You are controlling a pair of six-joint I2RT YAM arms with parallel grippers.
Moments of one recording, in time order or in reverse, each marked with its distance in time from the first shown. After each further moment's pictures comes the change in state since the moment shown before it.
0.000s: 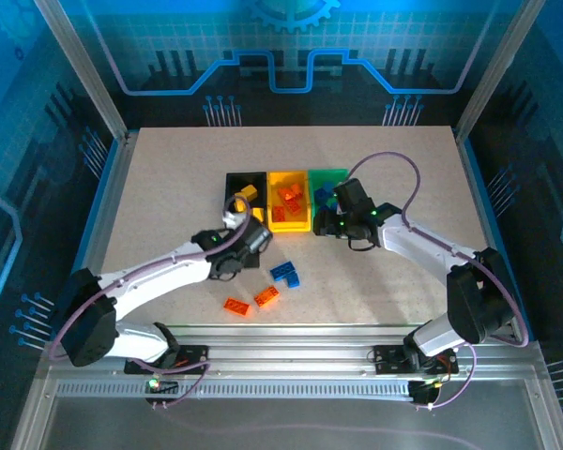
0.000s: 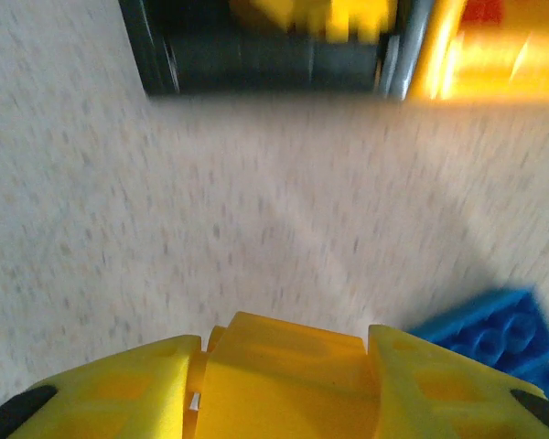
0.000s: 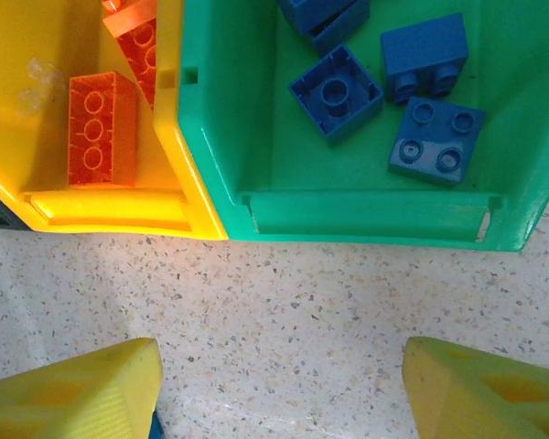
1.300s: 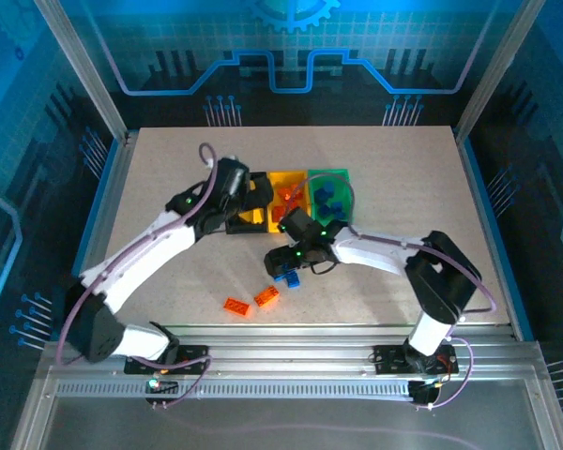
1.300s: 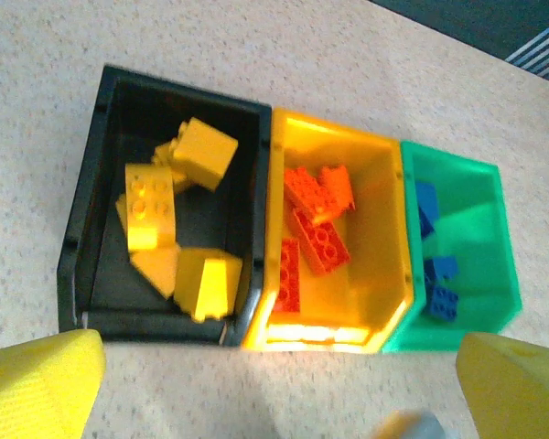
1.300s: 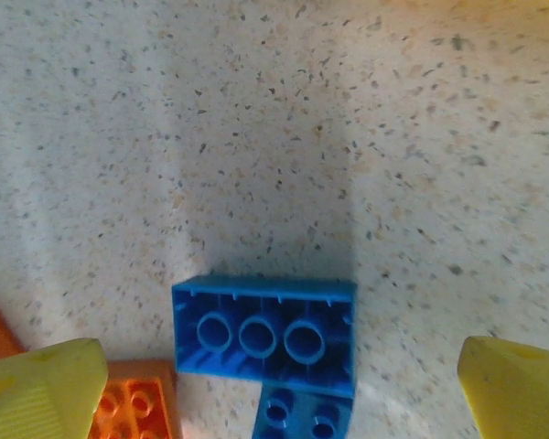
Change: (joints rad) left arm 0.184 -0.018 0.215 0.144 0.151 0.040; right arm 0.330 0.238 0.091 0.015 -0.079 -0.055
